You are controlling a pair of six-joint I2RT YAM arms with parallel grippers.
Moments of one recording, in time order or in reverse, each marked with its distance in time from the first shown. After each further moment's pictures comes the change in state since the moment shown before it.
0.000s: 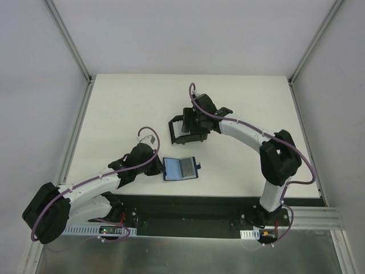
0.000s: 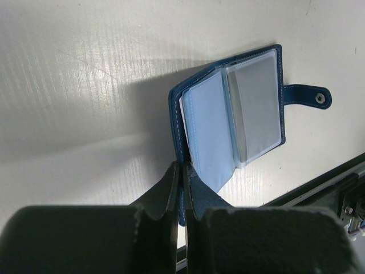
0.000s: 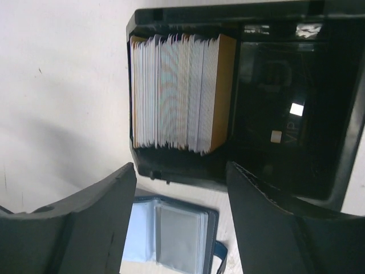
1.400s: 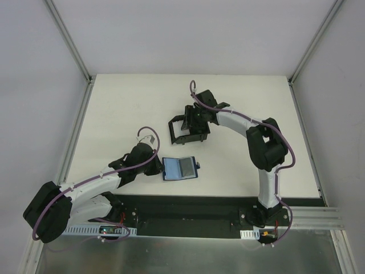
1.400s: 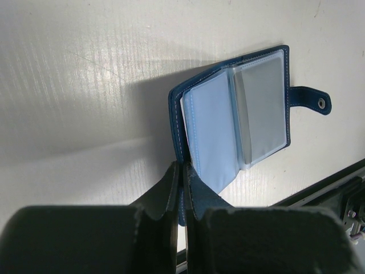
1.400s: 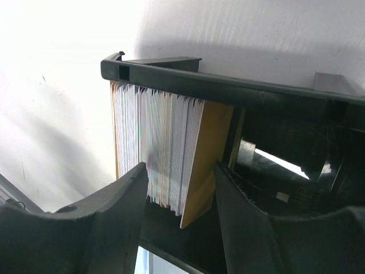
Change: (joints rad) left arm 0.013 0.014 0.000 0.000 0.000 0.001; right arm -0.119 0.239 0.123 0.071 -0.288 -0.045
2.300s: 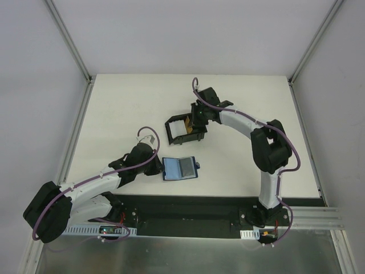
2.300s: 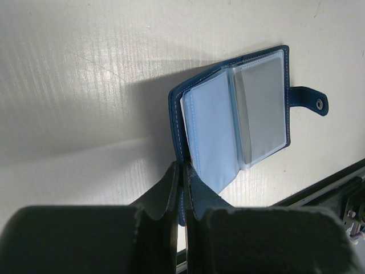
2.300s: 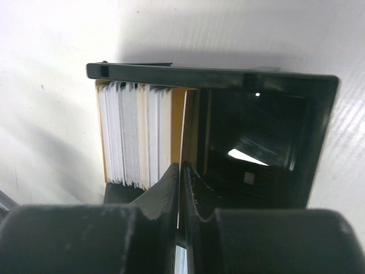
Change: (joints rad) left arm 0.000 0.000 0.000 0.000 0.000 0.000; right arm -0.009 -0.050 -0.005 -0.014 0.045 -0.019
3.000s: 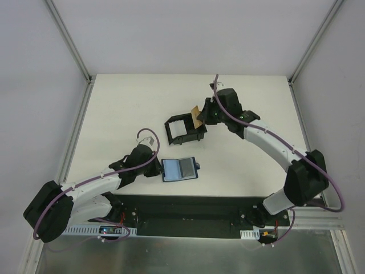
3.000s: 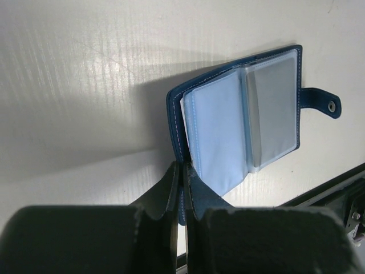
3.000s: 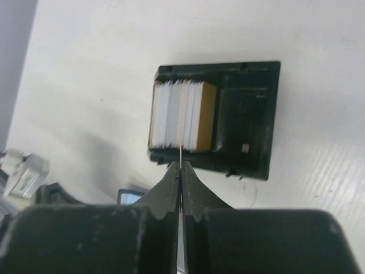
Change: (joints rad) left arm 0.000 0.003 -0.026 0.025 -0.001 -0.010; right arm 0.005 -0.400 -0.211 0.076 0.129 -0.030
